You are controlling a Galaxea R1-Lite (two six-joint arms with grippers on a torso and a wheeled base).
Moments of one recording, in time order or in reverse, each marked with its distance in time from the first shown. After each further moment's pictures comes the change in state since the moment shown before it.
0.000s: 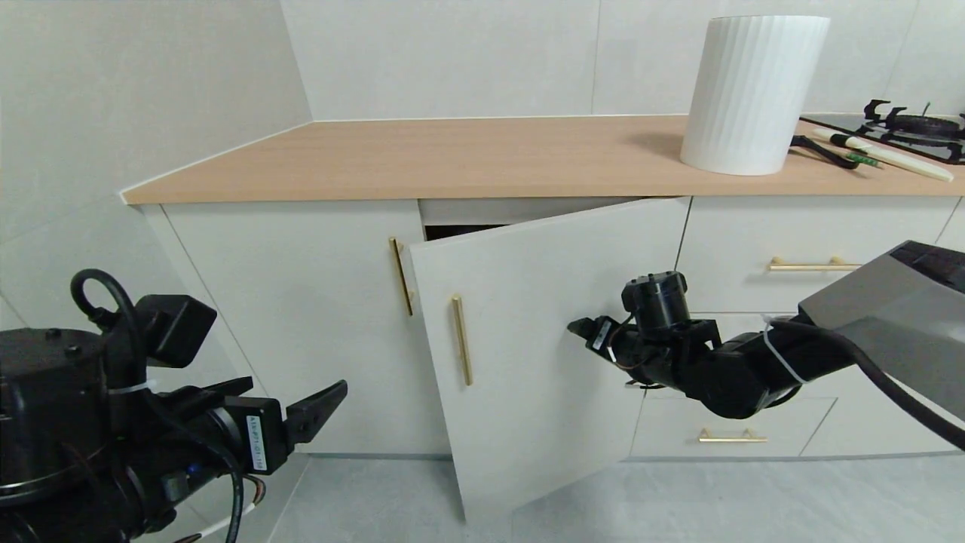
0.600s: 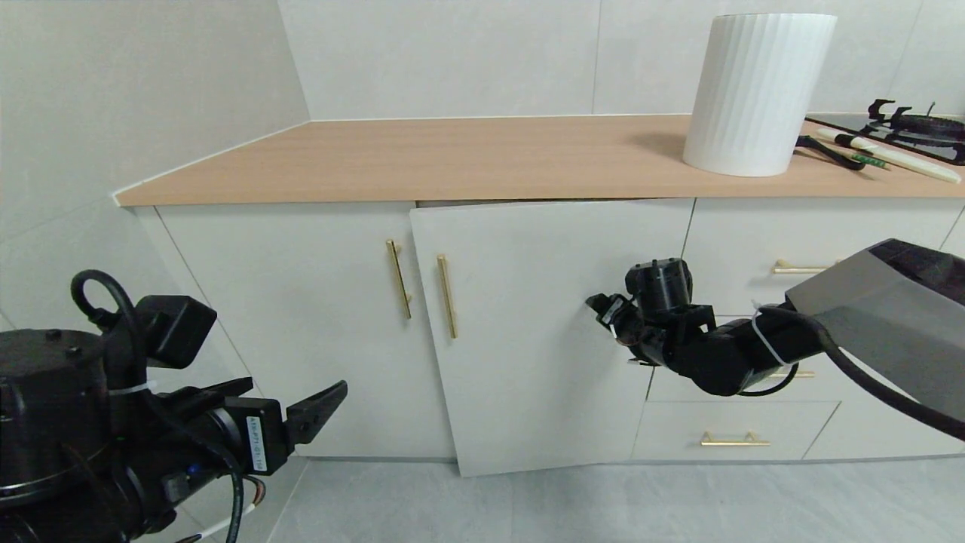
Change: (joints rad) left arm 0.000 0.001 0.002 -0.001 0.000 -0.001; right arm -0.052 0.061 -0.119 0.001 -0.117 0.084
